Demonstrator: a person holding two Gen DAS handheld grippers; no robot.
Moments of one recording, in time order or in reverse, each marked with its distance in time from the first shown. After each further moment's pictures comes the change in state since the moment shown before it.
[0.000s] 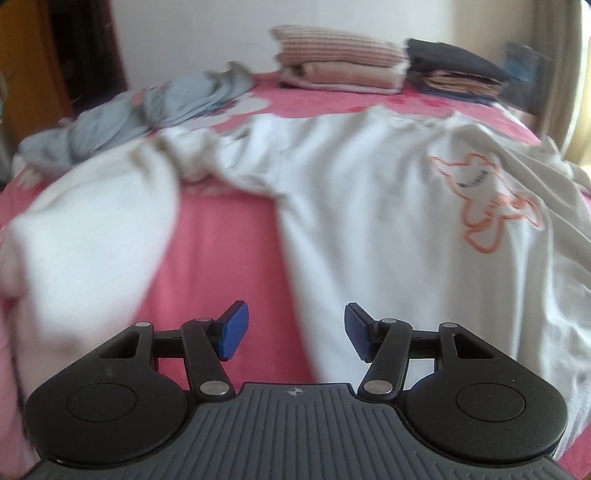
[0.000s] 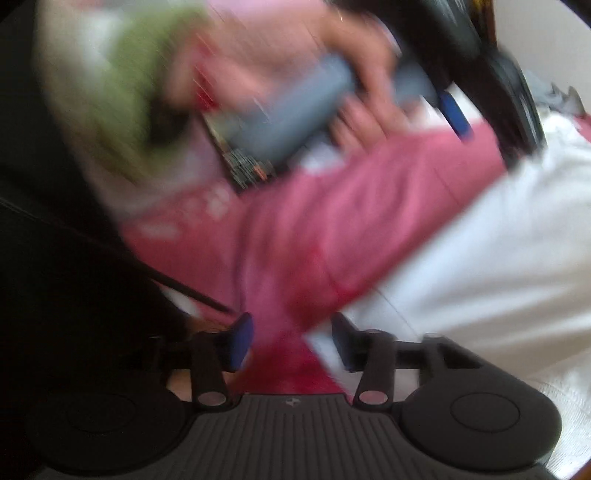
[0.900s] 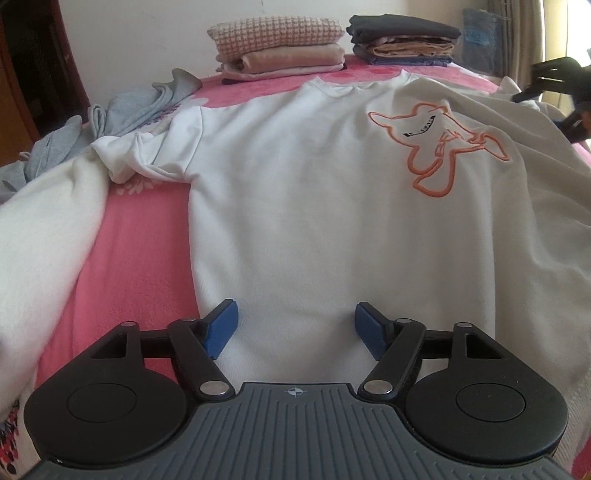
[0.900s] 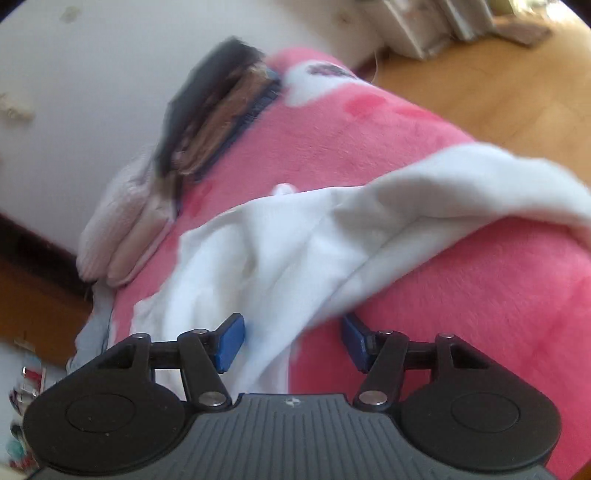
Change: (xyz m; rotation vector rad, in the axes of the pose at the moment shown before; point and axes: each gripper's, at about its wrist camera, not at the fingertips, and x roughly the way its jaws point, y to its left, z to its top) left arm 0.029 -0.055 -0.030 0.120 -0.029 0.016; right arm -0.229 -0.425 -0.121 1.381 -0.561 -0.602
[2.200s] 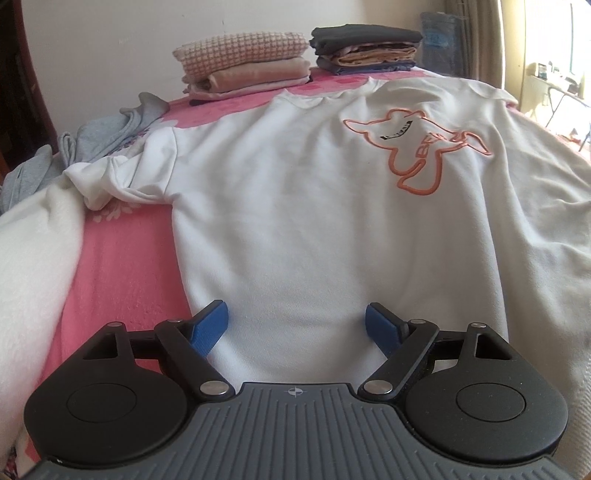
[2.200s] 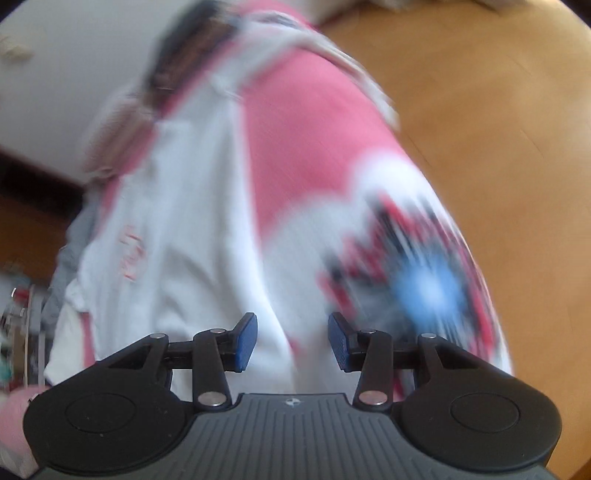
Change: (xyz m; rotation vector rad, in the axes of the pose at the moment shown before) left arm 0.006 0.016 -0.003 0.107 -0.058 -0.111; right arm -0.216 -0.097 -0.115 -0.013 0.247 -0.107
